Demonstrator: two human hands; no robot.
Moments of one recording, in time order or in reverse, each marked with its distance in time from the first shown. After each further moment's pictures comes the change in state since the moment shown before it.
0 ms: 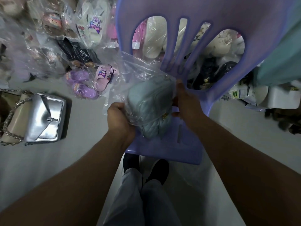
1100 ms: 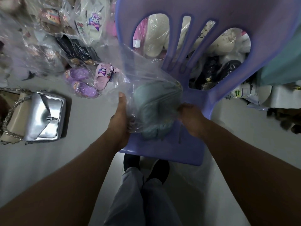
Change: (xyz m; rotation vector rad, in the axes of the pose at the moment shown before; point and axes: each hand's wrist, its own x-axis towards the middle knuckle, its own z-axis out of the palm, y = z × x) left_hand 0.039 0.002 -0.037 0.482 -0.025 -0.021; right_hand 0.018 0.038 -0.014 -0.332 -0.146 0.128
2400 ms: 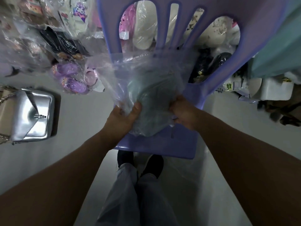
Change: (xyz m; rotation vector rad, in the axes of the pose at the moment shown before) left_hand -0.026 -0.012 0.015 0.499 -0.091 0.334; right_hand 0.007 0.005 -0.007 0.140 -0.116 -0.050
